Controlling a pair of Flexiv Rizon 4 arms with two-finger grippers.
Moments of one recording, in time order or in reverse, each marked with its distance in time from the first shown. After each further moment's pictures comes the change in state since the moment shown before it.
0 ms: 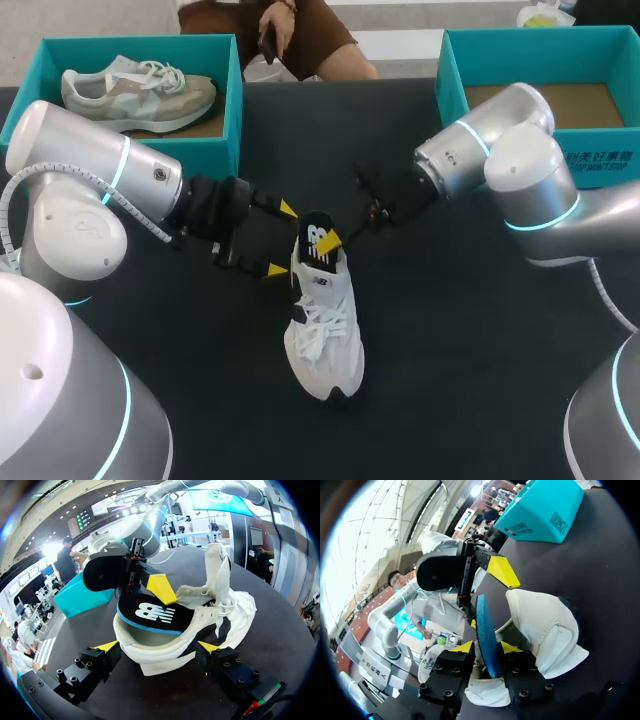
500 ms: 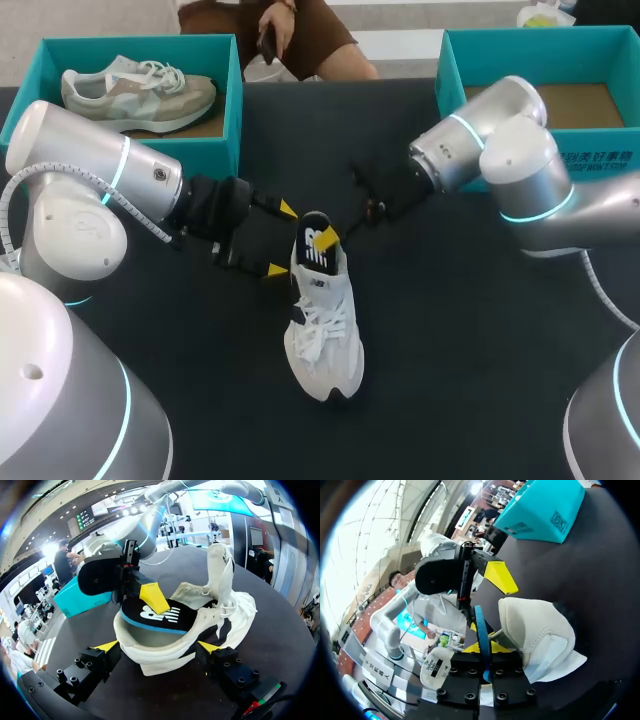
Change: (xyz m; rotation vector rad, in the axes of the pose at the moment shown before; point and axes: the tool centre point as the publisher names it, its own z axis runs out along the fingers) left arm 0.000 0.000 0.000 0.000 0.000 0.000; right arm -0.003 0.005 0.002 0.023 0.027 0.021
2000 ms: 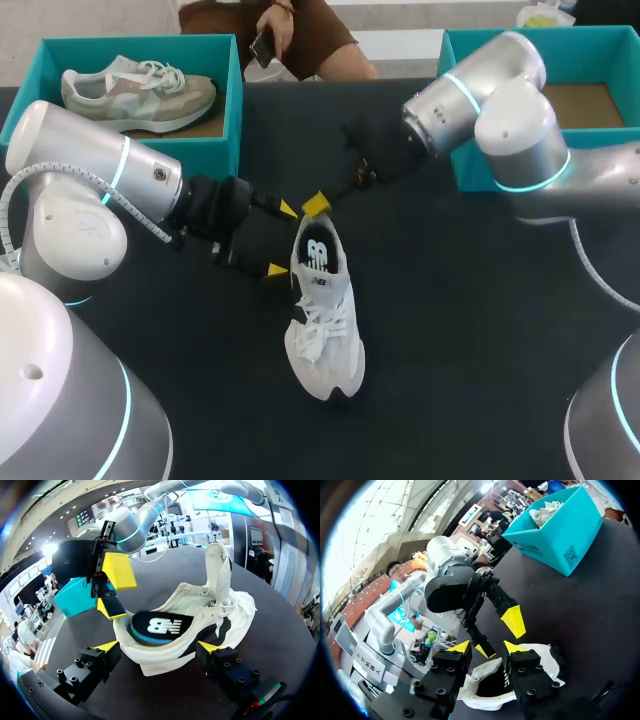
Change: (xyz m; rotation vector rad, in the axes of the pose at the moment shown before) left arm 0.000 0.000 0.000 0.000 0.000 0.000; right arm 0.019 0.053 -0.021 -0.002 -0.096 -0.149
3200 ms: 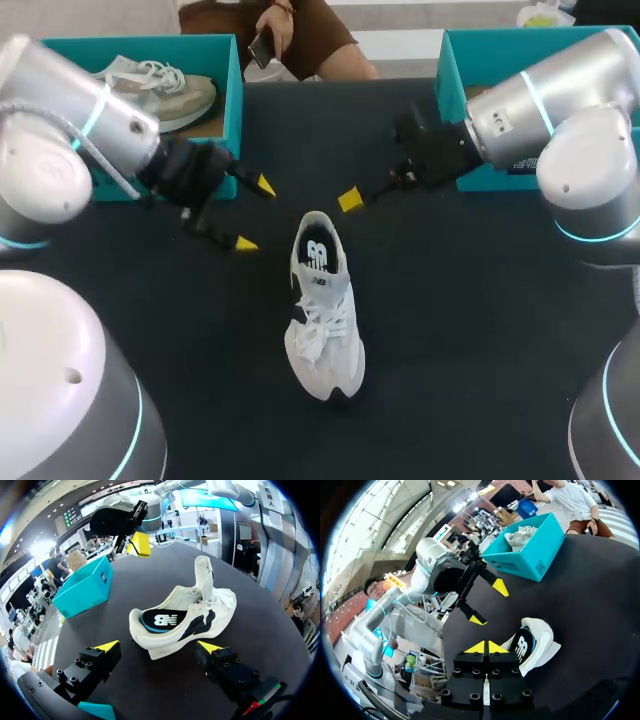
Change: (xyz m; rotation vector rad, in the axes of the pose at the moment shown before) left arm -0.023 -0.002 -0.060 -0.078 0.095 0.055; right arm 0.056 -0.027 -0.043 -0.189 -0.291 0.115
